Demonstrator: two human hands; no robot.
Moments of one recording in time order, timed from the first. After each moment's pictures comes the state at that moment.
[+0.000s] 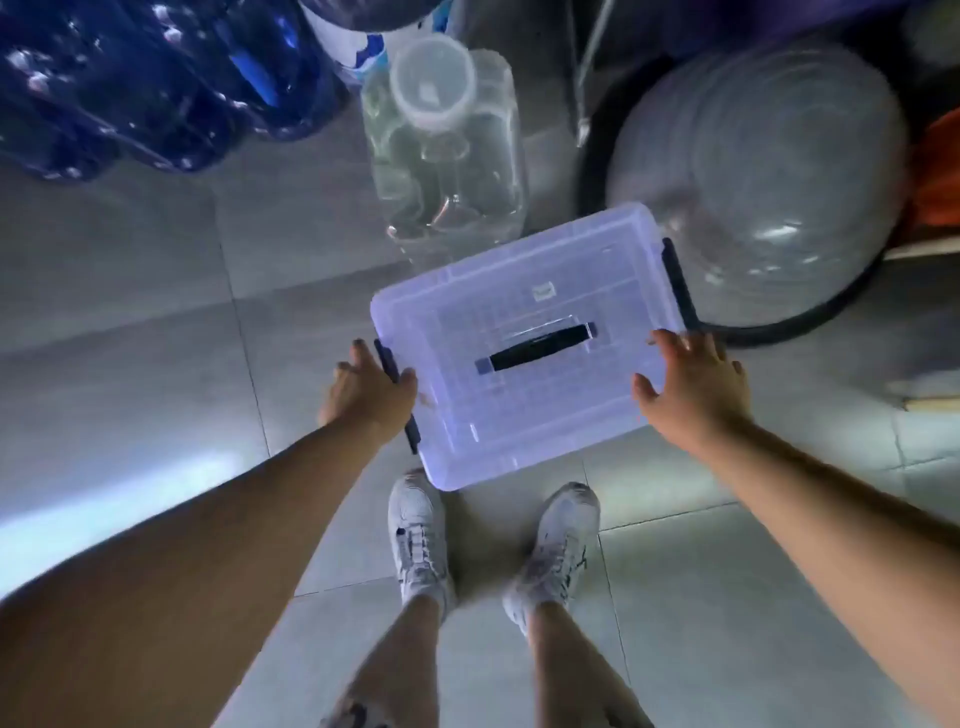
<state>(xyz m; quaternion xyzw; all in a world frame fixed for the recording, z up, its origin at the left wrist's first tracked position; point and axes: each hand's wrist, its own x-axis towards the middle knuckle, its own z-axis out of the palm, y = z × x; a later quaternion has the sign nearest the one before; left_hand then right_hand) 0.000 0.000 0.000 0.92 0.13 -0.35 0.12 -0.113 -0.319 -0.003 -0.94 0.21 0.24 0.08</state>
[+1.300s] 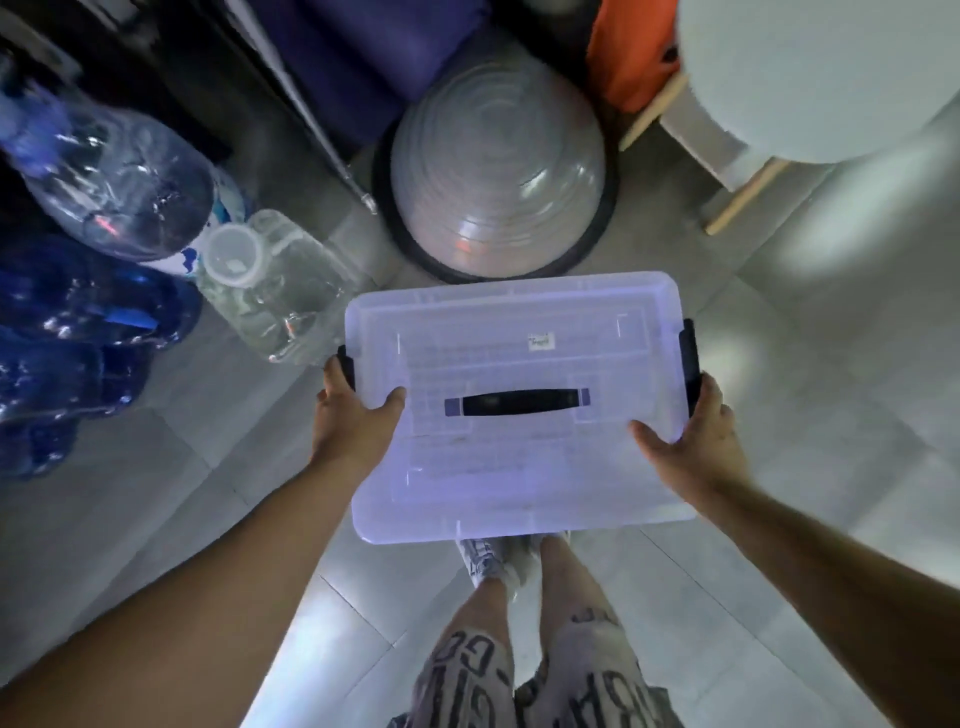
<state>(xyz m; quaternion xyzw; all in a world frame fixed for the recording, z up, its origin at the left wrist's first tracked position) -0.057 -0.133 0.175 0.91 -0.06 -0.36 0.21 -0.363 -0.319 0.173 -0.68 0.65 0.09 0.34</state>
